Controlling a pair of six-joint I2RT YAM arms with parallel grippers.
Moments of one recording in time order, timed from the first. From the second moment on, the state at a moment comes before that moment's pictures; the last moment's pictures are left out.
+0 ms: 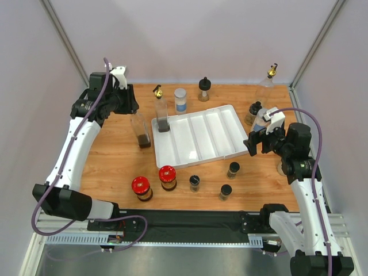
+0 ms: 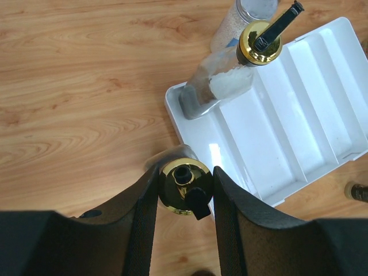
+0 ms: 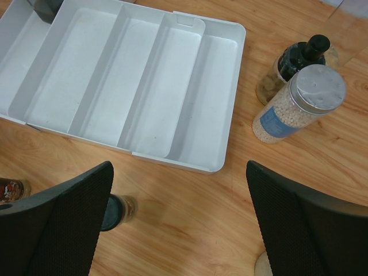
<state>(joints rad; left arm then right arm) -0.17 1.37 1.54 -0.79 0.15 -0.12 -0.01 0.79 0.83 -0.49 -0.45 -0.24</state>
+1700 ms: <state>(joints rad) -0.35 1.54 1.74 -0.79 0.15 -0.20 -0.01 0.79 0.83 -0.49 -0.45 -0.24</state>
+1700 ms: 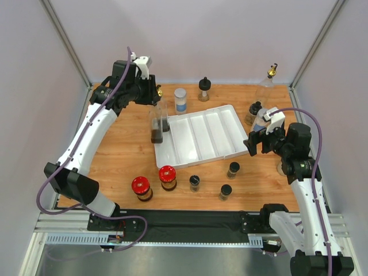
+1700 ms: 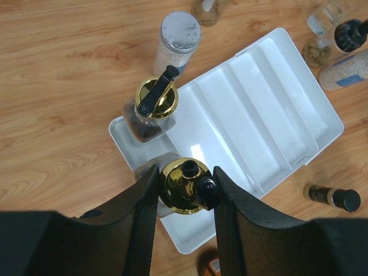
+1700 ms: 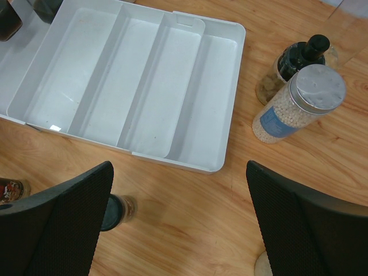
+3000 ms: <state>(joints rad) -0.36 1.61 1.66 -0.67 0.14 -0.23 -0.01 0.79 0.83 -0.49 -0.45 -0.25</state>
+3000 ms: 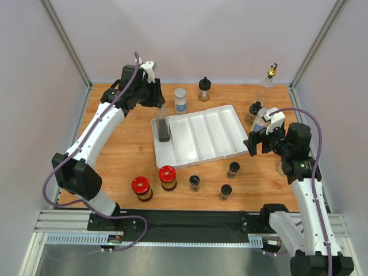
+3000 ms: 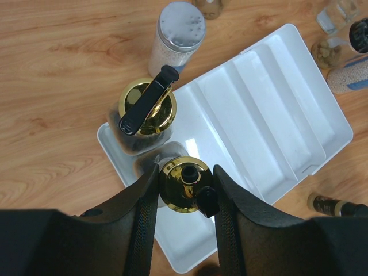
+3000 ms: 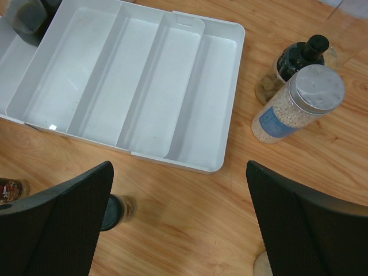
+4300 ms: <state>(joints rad) -0.36 1.39 1.62 -0.64 0.14 -0.15 -0.01 0.80 0.83 -0.49 -0.43 -0.26</state>
